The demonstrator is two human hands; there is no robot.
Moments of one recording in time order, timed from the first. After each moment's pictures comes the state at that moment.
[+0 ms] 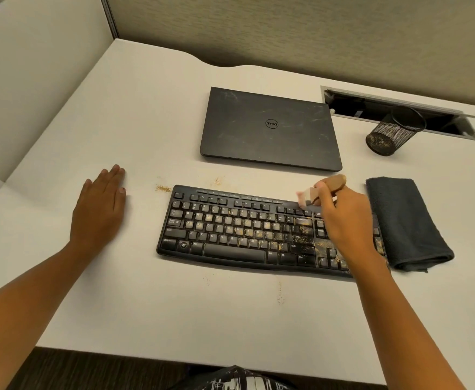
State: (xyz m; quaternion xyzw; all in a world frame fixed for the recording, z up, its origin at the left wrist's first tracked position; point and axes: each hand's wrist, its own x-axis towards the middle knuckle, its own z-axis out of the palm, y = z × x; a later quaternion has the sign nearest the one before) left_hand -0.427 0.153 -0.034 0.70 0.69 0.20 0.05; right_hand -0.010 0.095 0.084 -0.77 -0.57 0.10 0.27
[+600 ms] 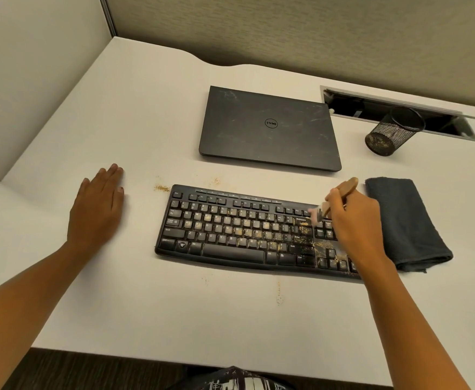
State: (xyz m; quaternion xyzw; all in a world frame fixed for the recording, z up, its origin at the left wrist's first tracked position) left_hand -0.428 0.154 -0.036 0.70 0.69 0.19 0.05; right_hand 0.005 0.090 0.083 -0.77 -0.55 0.11 0.29
